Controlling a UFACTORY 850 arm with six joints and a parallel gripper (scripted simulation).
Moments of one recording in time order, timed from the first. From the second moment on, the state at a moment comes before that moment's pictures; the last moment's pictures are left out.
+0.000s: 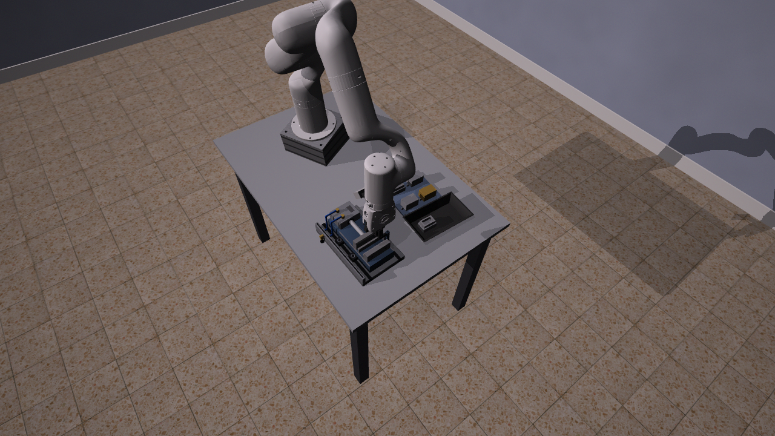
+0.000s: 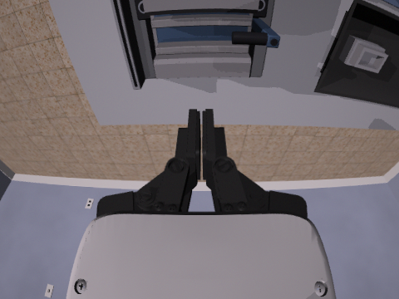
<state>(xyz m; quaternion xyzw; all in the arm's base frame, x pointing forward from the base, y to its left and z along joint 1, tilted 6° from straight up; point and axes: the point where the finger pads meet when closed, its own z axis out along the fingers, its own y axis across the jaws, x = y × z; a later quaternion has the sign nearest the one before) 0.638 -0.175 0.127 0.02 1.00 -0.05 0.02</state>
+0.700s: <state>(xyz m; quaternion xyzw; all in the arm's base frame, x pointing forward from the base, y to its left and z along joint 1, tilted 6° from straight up) 0.638 -0.173 0.126 0.02 1.00 -0.05 0.02</state>
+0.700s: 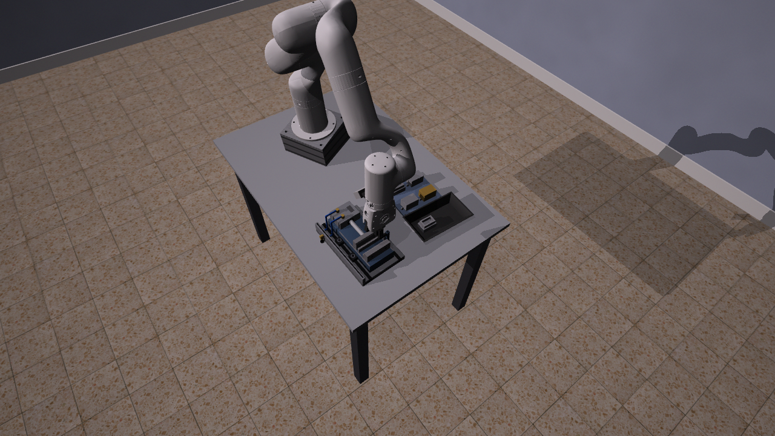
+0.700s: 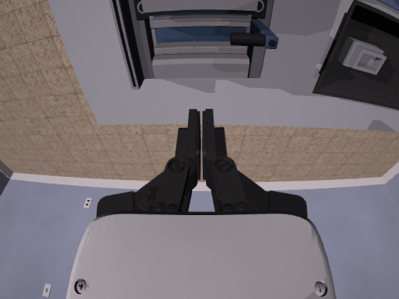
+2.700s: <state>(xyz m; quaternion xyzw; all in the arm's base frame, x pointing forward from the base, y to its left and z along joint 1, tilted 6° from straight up) 0.426 0.103 0.089 -0.66 0.75 -0.05 -0.02</state>
